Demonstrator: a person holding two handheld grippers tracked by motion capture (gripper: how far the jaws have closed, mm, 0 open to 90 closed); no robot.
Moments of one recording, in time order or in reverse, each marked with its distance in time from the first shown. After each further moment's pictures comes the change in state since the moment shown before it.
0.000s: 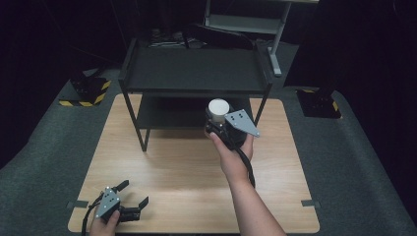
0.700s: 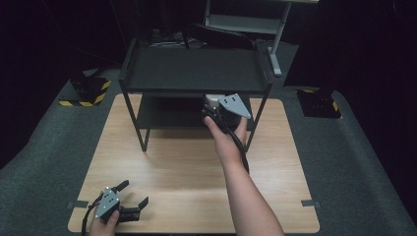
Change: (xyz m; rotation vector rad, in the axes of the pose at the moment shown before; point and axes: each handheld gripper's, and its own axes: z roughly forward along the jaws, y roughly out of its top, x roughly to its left) left arm 0.002 -0.001 -0.001 -0.003 -0.007 0.000; right arm 0.002 0.012 0.047 0.019 -0.041 -0.017
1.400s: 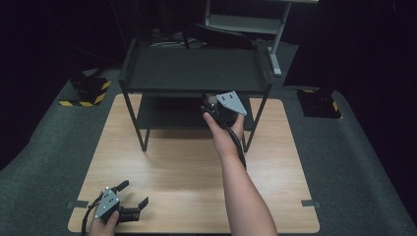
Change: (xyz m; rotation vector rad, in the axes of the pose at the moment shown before) left arm 0.001 -0.001 0.000 -0.003 -0.004 -0.001; right arm -0.004 -0.017 0.023 -0.033 -0.006 -0.008
